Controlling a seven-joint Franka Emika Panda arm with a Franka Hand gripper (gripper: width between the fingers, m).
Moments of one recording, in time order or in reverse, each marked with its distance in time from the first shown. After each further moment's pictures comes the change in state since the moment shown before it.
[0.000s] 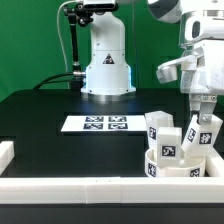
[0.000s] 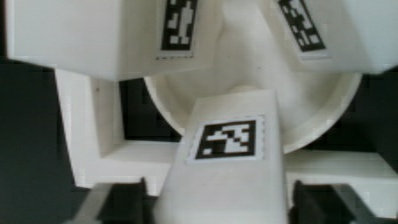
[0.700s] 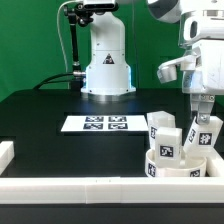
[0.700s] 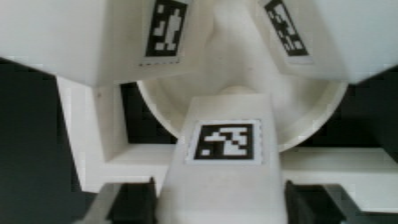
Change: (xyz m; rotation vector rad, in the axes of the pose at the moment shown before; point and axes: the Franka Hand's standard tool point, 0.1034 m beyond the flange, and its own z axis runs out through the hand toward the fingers) arm 0.000 0.001 -0.001 -0.002 0.000 0.058
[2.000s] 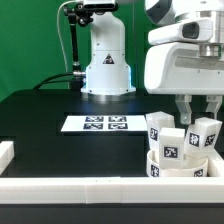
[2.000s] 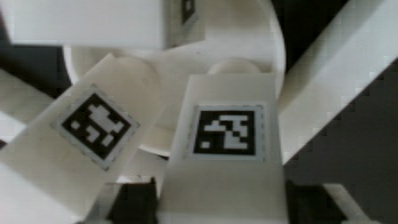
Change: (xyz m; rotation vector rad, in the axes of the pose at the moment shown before) arm -0.001 0.000 0.001 0.009 0.058 1.024
